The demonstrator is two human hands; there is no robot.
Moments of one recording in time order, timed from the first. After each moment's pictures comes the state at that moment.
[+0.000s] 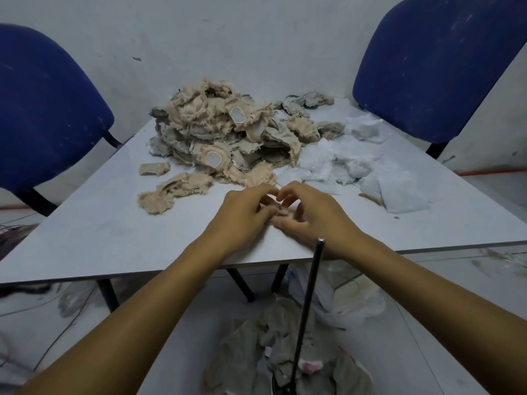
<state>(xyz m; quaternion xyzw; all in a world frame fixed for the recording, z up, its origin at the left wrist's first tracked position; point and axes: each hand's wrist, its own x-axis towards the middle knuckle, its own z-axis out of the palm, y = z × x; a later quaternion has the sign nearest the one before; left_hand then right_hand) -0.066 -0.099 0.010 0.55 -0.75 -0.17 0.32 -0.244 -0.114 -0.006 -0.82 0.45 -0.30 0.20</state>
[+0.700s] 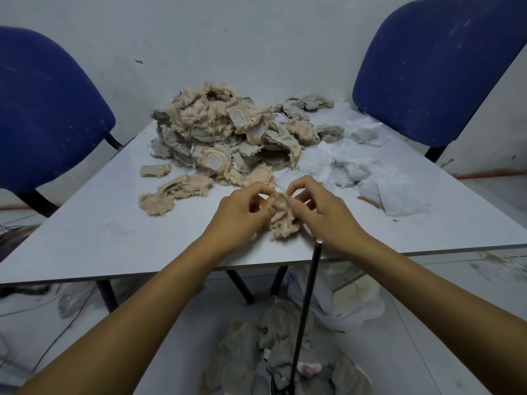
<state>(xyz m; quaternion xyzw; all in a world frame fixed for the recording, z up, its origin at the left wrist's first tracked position) -0.062 -0.098 0.004 0.52 -0.69 -0.29 0.41 -0.252 -0.111 -0.002 -0.75 0.44 -0.40 0.30</state>
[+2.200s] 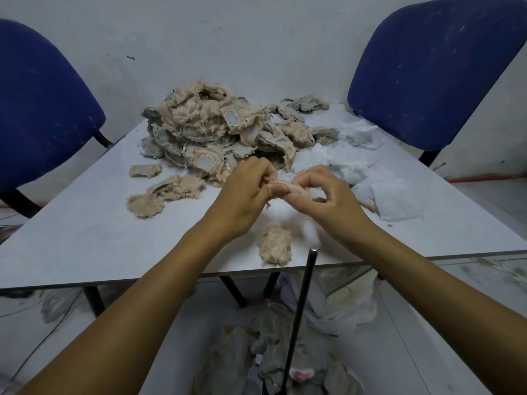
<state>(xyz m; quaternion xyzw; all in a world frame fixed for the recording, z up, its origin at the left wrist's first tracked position) -0.078 -0.123 0.027 0.47 -0.78 -0.14 0.40 -0.263 -0.119 0.014 -0.71 0.39 -0.47 0.34</state>
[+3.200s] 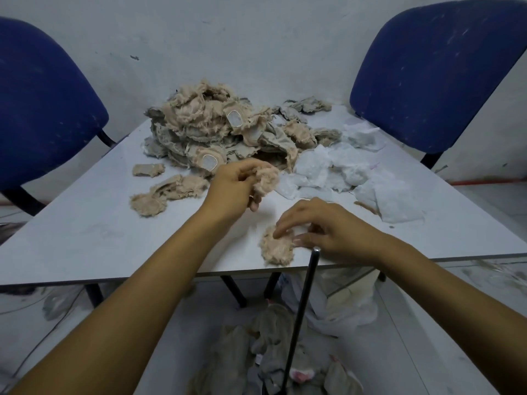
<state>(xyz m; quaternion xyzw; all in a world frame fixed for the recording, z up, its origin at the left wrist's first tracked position) -0.074 -0.121 0.034 0.47 -0.58 -0.40 0.53 -0.280 -0.114 0.014 -0.90 0.33 -0.18 0.21</state>
